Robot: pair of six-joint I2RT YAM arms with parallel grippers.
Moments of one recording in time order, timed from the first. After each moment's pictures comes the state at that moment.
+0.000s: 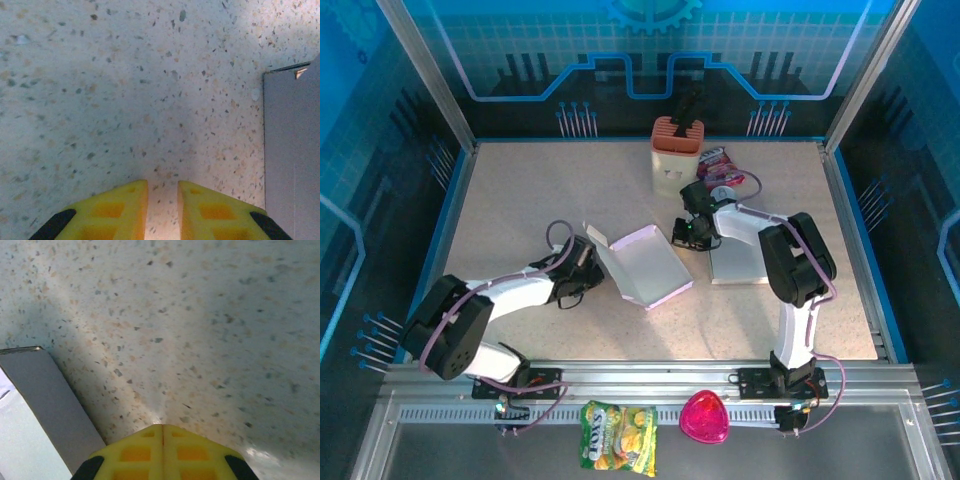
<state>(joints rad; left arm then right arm) -0.48 1.45 0.57 -0.13 -0.04 -1.01 0.44 1.95 1.24 -0.47 -0.18 0.62</state>
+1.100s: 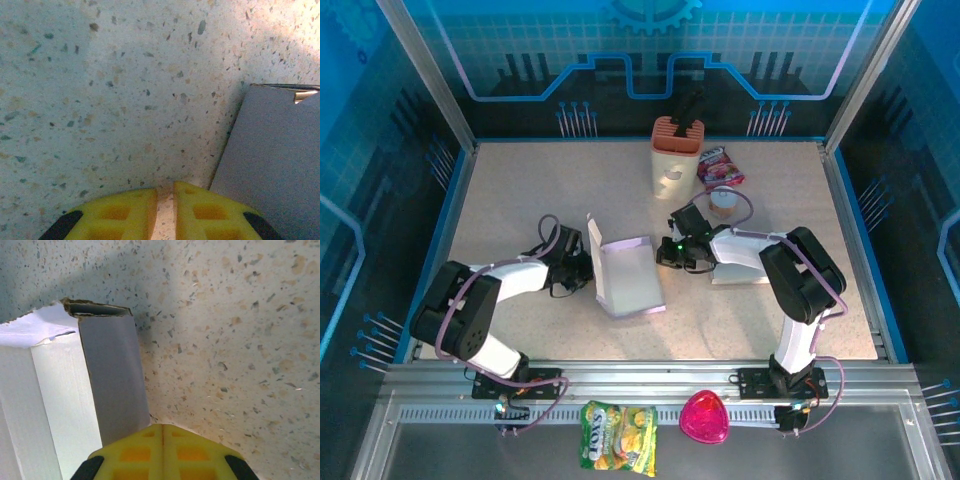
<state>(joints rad) -0.32 1.55 0.61 -0.11 0.24 -1.00 0.56 1.82 1.00 -0.20 -0.31 0.72</state>
